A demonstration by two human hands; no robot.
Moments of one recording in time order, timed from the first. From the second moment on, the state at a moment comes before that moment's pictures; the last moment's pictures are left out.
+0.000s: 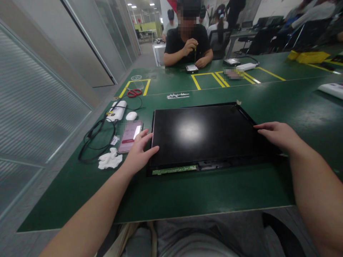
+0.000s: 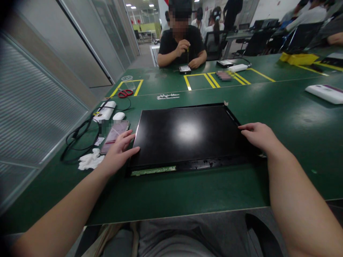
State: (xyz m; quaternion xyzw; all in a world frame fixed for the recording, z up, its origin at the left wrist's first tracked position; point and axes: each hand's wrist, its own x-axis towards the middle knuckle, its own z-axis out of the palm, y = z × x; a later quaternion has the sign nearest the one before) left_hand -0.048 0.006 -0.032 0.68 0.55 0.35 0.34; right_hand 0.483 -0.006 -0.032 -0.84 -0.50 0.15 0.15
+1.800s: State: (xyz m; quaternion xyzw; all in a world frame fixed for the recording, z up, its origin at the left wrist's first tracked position) left_hand -0.041 0.007 -0.034 0.76 0.57 0.24 0.22; right_hand 0.472 -0.009 -0.023 -0.85 -0.49 0.14 0.13
